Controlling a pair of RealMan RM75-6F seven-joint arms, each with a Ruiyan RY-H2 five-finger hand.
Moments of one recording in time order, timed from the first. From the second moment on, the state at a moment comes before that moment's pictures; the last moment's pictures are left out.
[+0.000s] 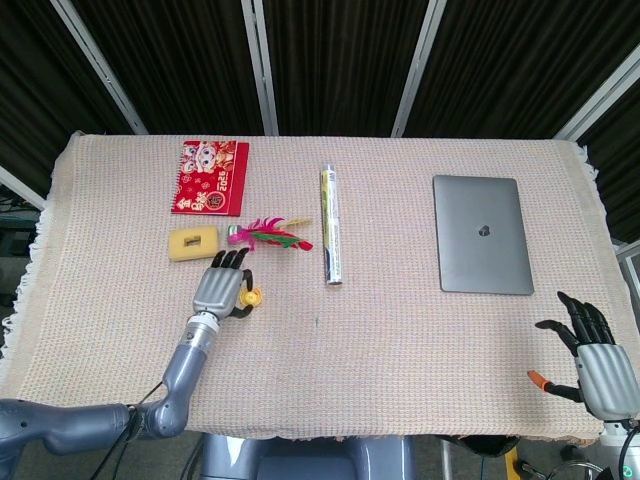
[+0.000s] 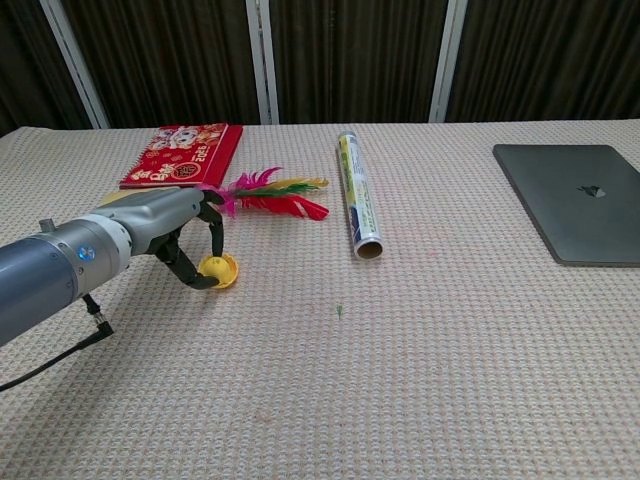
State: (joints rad) left arm -0.77 -1.75 -0.20 -1.45 0.74 1.08 0.63; right arm 0.05 -1.11 0.01 -1.55 -1.61 1.54 0.19
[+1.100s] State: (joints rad) left arm -0.76 -1.76 -0.21 -1.43 0.76 1.09 0.61; right arm 0.06 -1.11 0.01 -1.55 -1.61 1.53 0.20
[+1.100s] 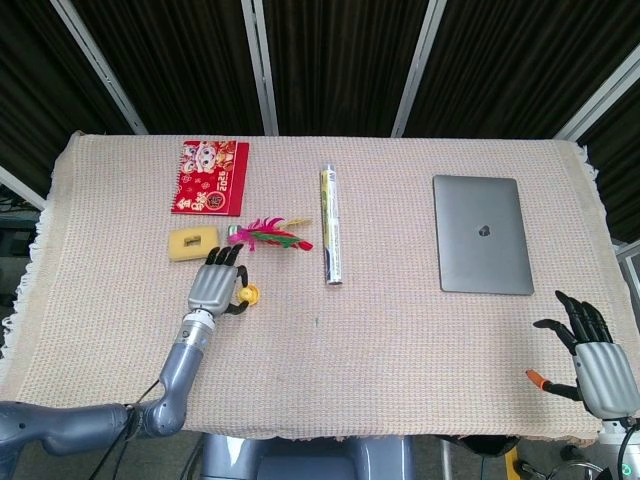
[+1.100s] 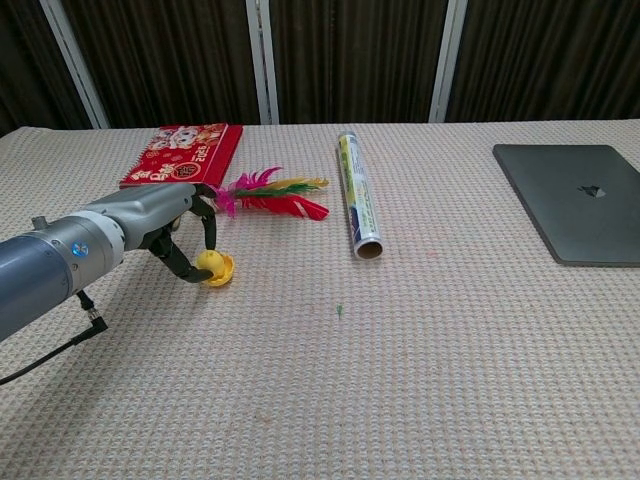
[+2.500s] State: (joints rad) left arm -0.59 -1.37 -0.14 -1.63 1.20 1.27 0.28; right arm 0.05 -1.12 0.02 -1.54 -1.61 1.54 0.16
